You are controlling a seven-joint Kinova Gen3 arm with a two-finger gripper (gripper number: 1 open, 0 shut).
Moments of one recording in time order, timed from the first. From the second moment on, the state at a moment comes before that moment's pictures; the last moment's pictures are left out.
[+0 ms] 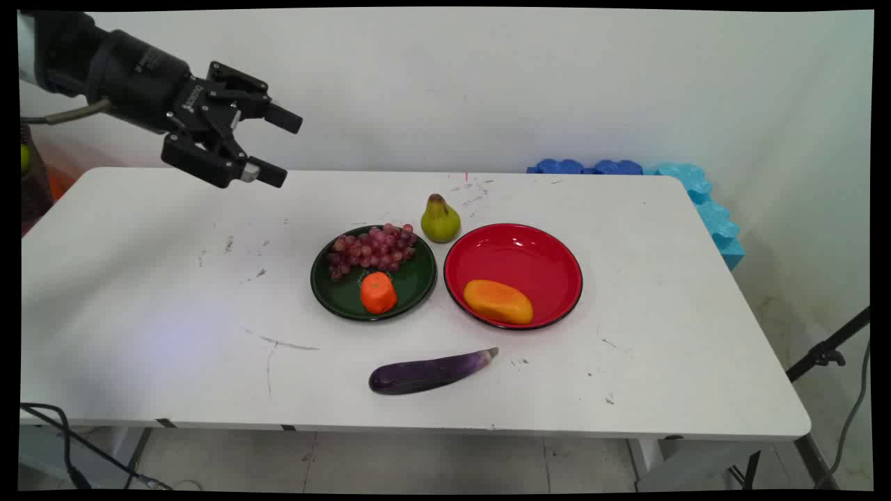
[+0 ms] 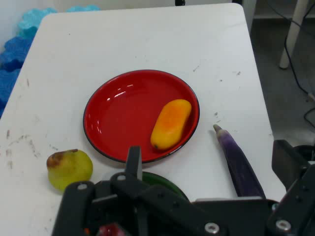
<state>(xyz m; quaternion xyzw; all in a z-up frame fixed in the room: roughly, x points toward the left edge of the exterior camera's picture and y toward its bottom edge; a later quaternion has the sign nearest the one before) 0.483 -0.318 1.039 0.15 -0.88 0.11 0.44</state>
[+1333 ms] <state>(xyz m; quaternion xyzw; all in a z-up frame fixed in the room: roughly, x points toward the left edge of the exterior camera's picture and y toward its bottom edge) 0.389 -0.391 0.972 0.25 -0.93 0.12 0.25</state>
